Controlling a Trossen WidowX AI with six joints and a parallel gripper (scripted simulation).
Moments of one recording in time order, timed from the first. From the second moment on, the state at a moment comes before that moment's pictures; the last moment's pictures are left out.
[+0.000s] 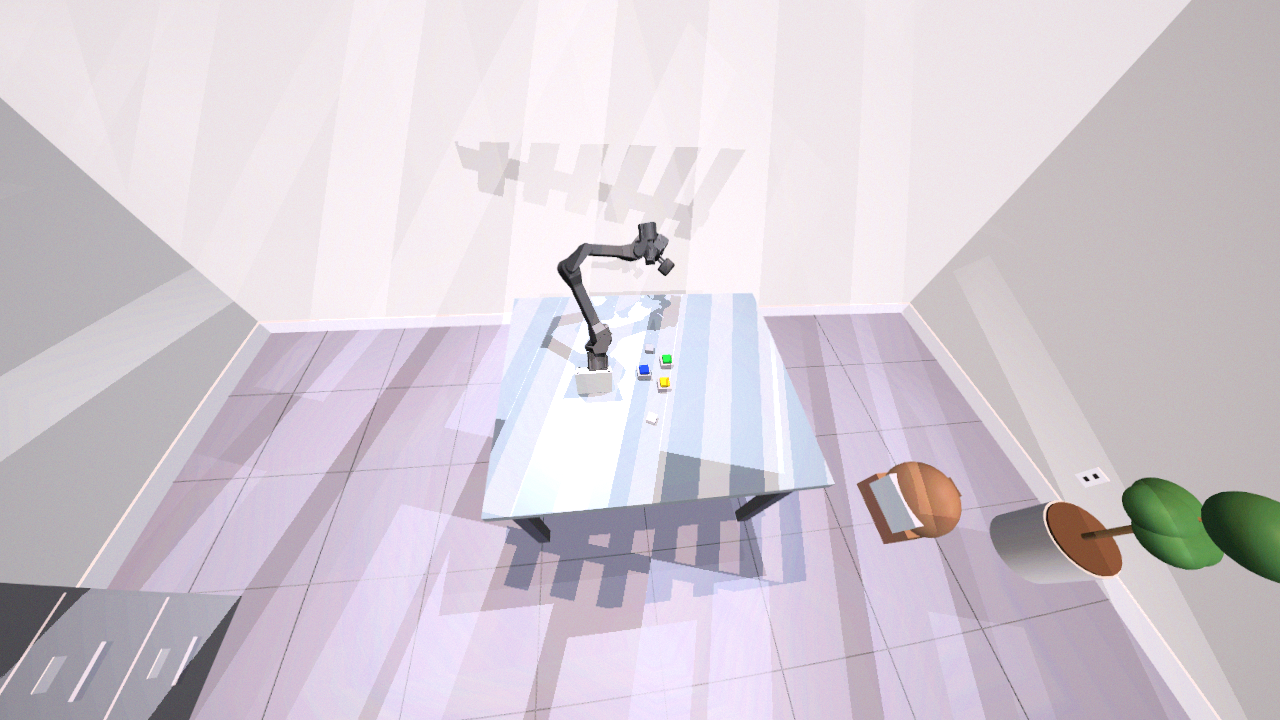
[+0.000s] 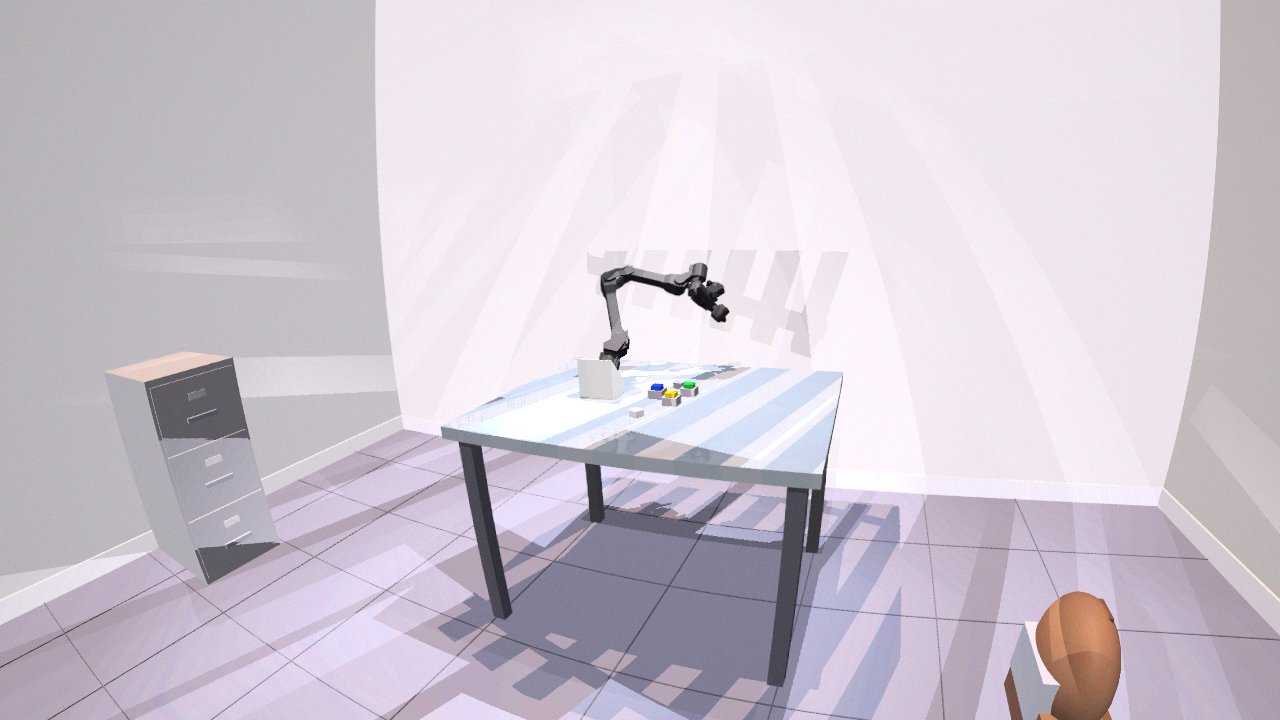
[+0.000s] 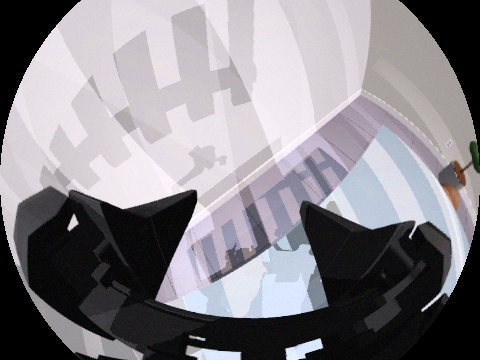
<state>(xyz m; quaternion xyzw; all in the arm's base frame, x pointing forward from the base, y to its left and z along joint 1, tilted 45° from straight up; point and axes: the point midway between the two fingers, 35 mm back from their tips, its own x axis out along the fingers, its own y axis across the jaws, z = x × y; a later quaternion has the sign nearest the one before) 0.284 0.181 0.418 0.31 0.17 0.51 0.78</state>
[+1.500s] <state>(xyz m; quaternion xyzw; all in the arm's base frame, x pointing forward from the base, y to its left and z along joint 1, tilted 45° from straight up) 0.269 -0.021 0.062 0.32 0.63 0.21 0.68</state>
